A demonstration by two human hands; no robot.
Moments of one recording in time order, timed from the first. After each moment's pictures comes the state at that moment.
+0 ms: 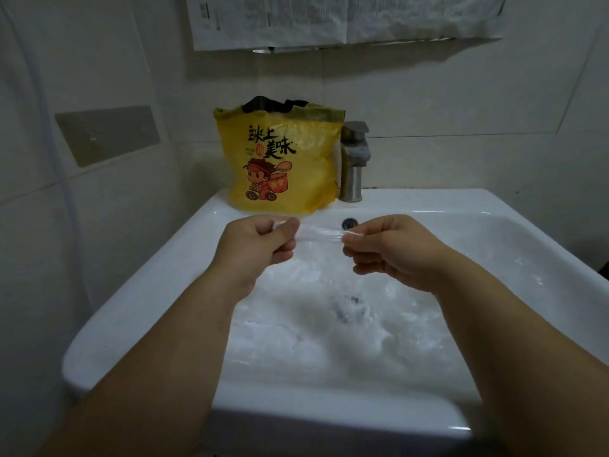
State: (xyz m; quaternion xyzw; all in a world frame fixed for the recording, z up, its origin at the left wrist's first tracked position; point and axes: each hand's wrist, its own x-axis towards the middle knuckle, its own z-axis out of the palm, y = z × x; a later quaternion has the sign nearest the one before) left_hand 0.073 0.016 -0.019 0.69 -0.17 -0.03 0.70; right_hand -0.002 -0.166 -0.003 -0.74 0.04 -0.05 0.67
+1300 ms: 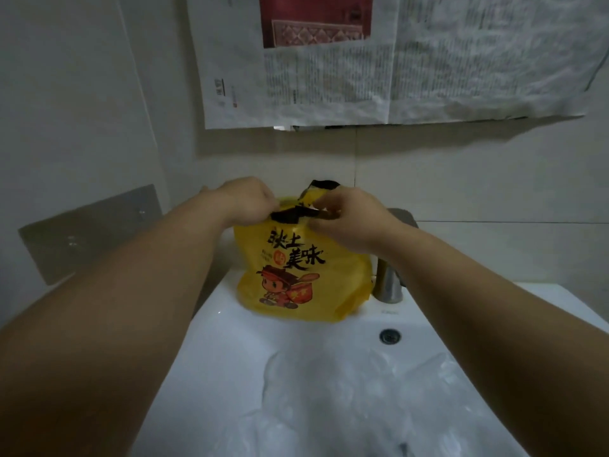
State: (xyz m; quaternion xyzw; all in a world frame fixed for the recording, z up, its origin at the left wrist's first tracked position) left_hand 0.273 0.001 0.145 0.97 -0.19 0.05 0.15; right_hand 0.182 -0.155 0.118 -0.94 -0.03 -0.19 0.29
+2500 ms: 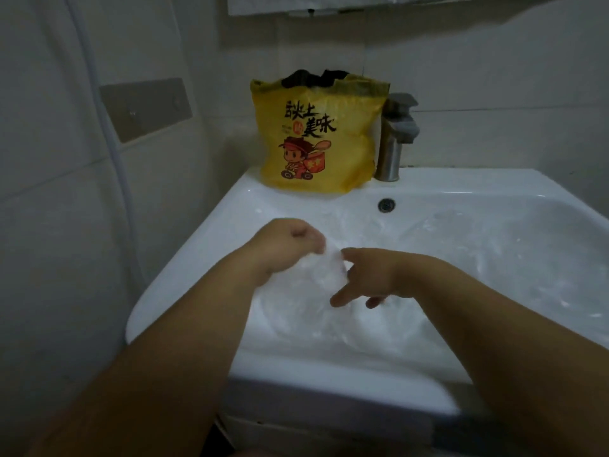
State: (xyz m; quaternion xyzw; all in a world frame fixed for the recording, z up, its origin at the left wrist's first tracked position) left_hand 0.094 0.050 -0.031 0.86 -0.19 -0.12 0.47; right_hand 0.033 -0.106 -0.041 -0.90 0.05 0.20 0.38
